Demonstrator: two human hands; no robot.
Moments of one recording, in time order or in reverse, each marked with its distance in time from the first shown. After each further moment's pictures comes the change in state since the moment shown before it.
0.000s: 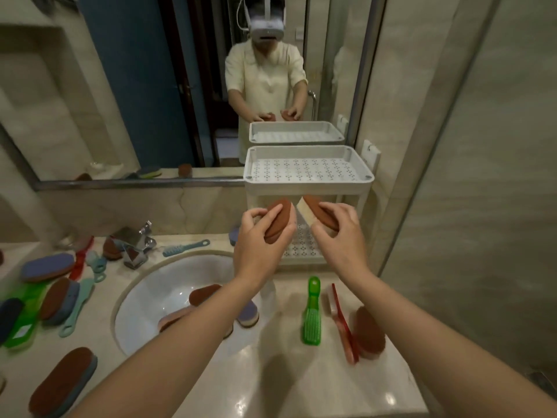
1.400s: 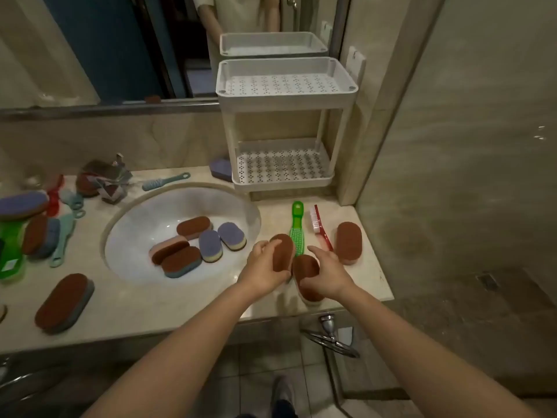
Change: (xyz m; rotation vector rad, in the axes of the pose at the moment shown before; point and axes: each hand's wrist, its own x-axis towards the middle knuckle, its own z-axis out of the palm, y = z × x) left_hand -0.162 -0.068 0.042 0.195 -0.690 -0.353; right_hand -0.177 0.099 0.000 -0.301 -0.637 0.522
